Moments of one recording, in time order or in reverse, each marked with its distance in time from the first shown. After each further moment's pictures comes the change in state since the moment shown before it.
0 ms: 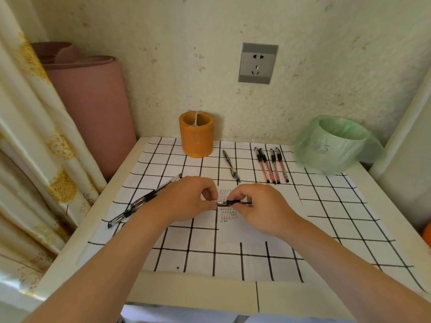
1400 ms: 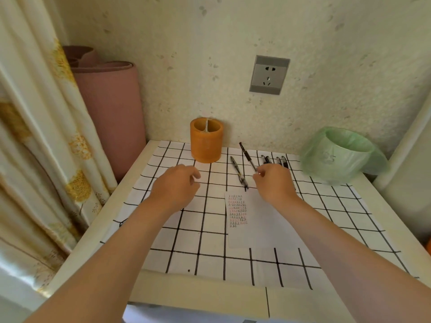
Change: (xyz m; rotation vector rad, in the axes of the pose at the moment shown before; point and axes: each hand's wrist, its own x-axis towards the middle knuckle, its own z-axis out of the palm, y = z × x) left_hand 0.009 -0.043 -0.013 0.074 0.335 -0.202; right_hand 0.067 0.015 -0.006 -0.069 0.306 0.360
